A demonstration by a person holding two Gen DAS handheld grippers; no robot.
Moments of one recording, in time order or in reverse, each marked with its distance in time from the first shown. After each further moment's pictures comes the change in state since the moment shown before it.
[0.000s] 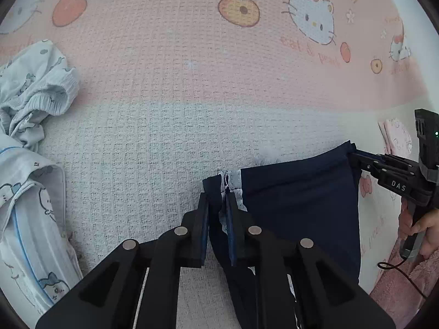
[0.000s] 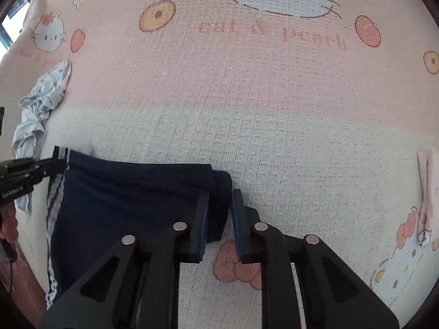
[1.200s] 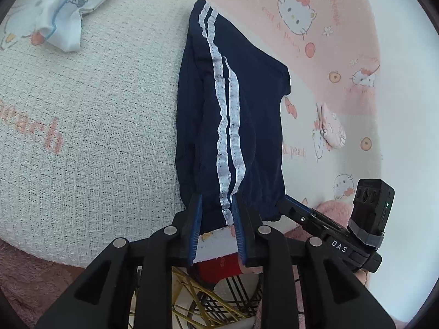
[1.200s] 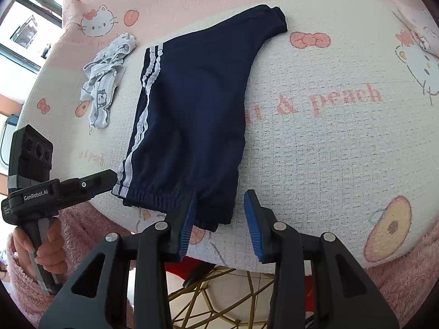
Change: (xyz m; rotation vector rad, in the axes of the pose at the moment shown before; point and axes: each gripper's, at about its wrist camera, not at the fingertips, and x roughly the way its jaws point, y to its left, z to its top) left arm -0.062 -0.017 -0.203 -0.308 0.091 -0.354; right arm -0.063 0.075 -0.191 0.124 0.071 0.232
